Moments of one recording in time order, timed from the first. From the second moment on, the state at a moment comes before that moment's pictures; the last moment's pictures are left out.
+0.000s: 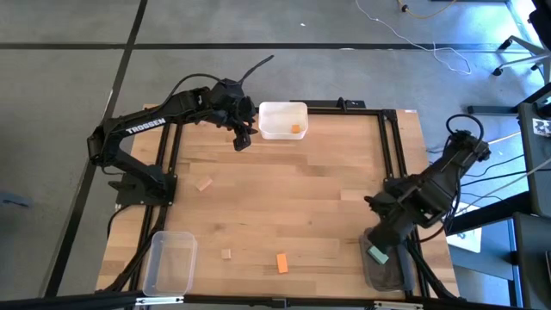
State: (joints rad) left arm 0.43 1.41 1.42 -0.75 0.06 0.12; right arm 0.76 1.34 1.44 -1.52 -0.16 1.63
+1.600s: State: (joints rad) left arm 0.38 1.42 1.42 -0.82 0.64 0.41; right arm 0.86 1.34 0.87 -1.09 -0.12 2.06
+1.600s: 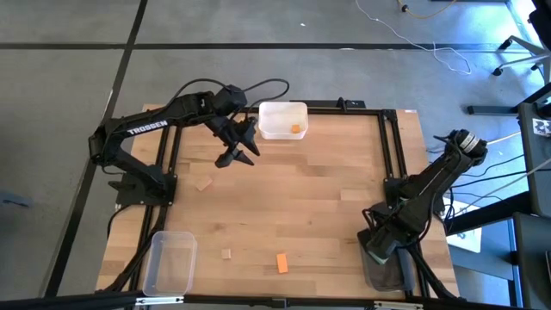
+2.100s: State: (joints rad) left arm 0.38 1.42 1.42 -0.83 0.59 0.41; right arm 0.86 1.34 0.86 -1.08 -0.12 2.12
